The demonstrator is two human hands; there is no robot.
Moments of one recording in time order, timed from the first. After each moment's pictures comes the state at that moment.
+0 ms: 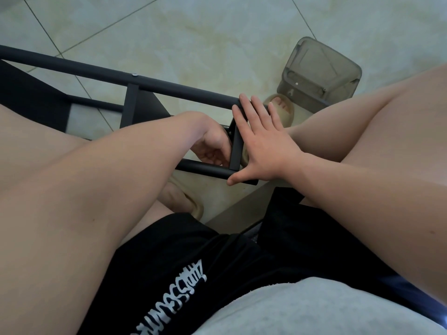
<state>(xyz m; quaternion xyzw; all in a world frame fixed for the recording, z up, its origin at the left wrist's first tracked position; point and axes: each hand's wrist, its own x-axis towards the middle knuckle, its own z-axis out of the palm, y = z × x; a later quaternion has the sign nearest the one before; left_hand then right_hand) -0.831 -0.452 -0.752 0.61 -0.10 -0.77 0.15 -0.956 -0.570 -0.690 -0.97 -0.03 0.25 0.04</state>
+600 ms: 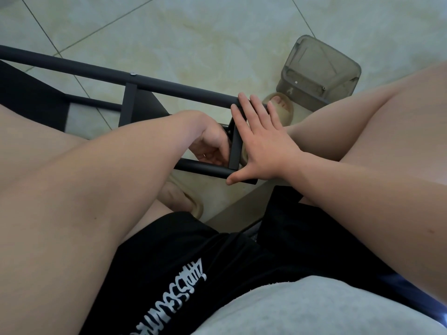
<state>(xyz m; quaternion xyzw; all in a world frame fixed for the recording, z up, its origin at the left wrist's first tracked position) -0.831 -0.452 -0.753 0.59 -0.10 -0.79 0.14 -0.956 -0.570 -0.690 -0.97 -0.03 0.25 0.03</state>
